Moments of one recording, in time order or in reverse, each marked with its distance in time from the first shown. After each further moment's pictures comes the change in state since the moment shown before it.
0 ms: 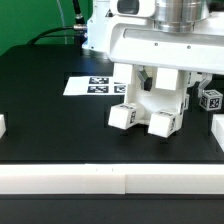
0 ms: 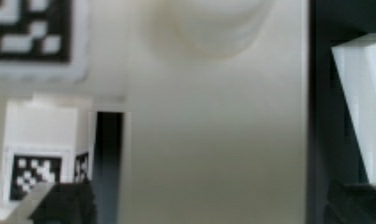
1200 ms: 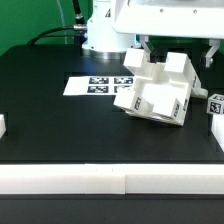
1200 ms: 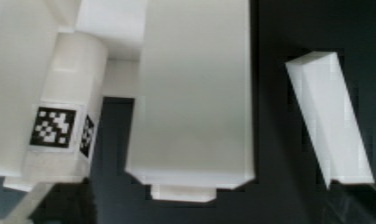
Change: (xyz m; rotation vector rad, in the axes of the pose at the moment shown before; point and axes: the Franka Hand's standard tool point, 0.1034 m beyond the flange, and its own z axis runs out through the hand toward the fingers) arm -0.027 -0.004 -0.038 0.029 -0.007 0.028
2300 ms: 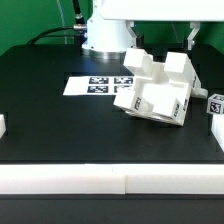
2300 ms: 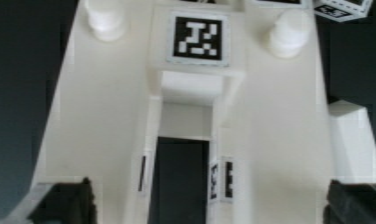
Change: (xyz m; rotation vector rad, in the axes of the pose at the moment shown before) arm -0.023 0.034 -0.006 0.009 -0.008 -0.051
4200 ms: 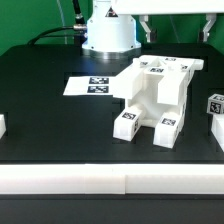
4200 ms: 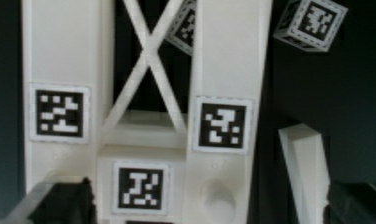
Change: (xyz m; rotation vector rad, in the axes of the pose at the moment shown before) arm -0.015 -0.023 -0.010 0.009 0.008 -0.081
